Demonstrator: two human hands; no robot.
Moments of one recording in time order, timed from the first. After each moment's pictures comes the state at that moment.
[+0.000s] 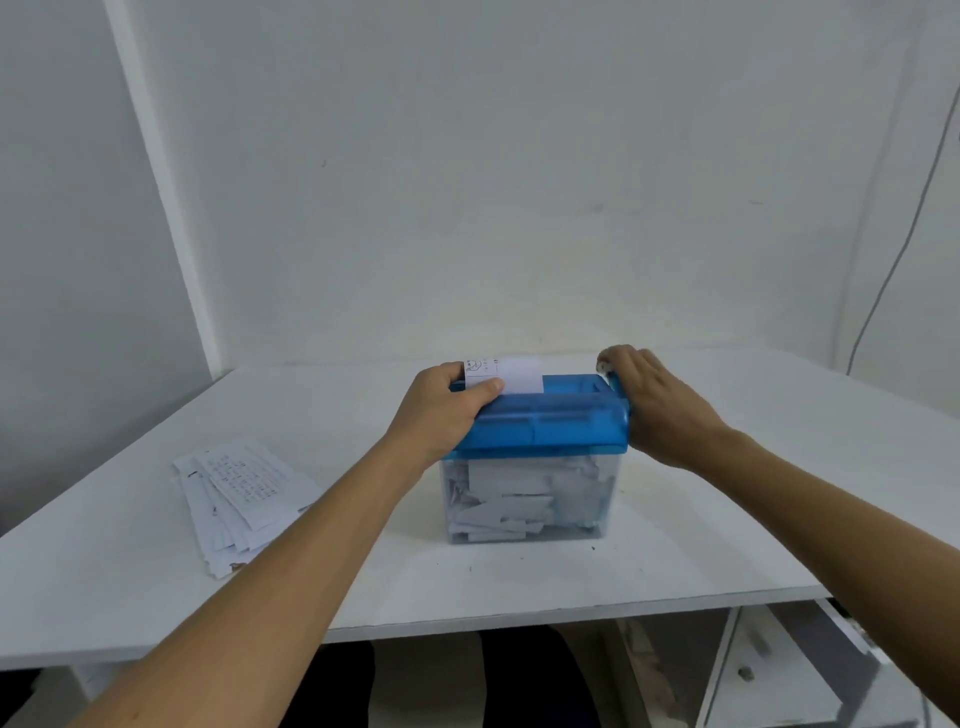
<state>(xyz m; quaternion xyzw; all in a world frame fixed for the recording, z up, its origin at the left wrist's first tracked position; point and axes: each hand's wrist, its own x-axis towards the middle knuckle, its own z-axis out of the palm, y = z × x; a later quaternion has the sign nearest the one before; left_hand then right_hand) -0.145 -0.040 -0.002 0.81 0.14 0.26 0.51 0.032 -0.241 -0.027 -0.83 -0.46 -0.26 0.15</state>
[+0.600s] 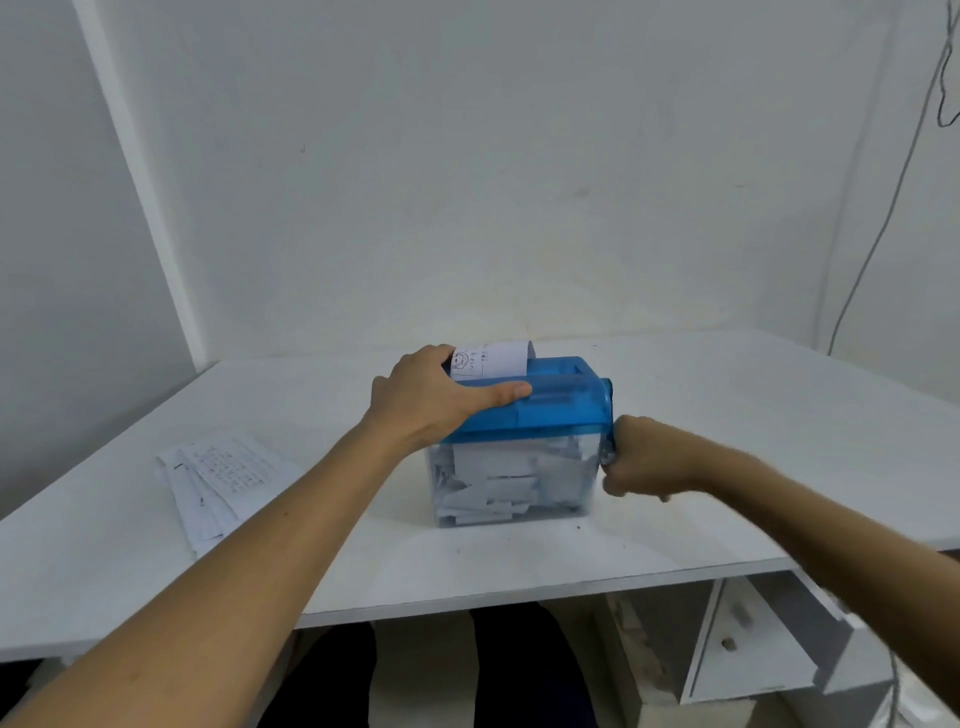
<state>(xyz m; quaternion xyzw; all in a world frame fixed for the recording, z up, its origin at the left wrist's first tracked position) -0.147 -0.043 0.004 0.91 0.17 0.23 0.29 -0.018 -0.255 -0.035 -0.92 -0.34 0.12 0.13</state>
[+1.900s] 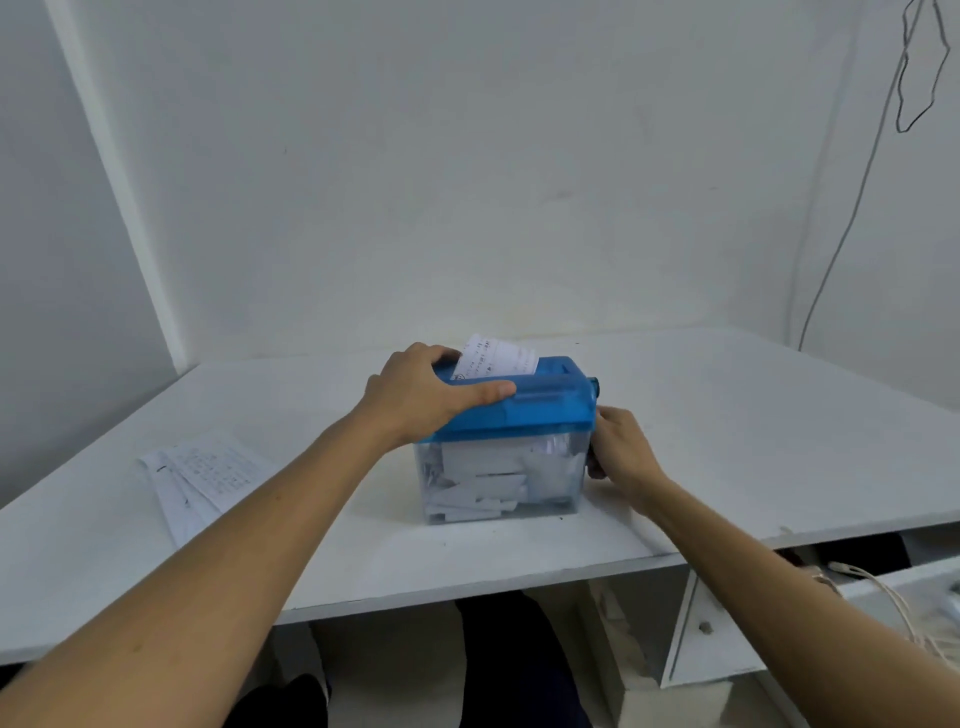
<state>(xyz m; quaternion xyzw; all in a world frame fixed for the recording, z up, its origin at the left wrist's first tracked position) -0.141 -0.033 0.000 0.92 0.12 0.20 0.32 -0.019 -0.235 -0.078 -0.78 -0.21 0.05 0.58</state>
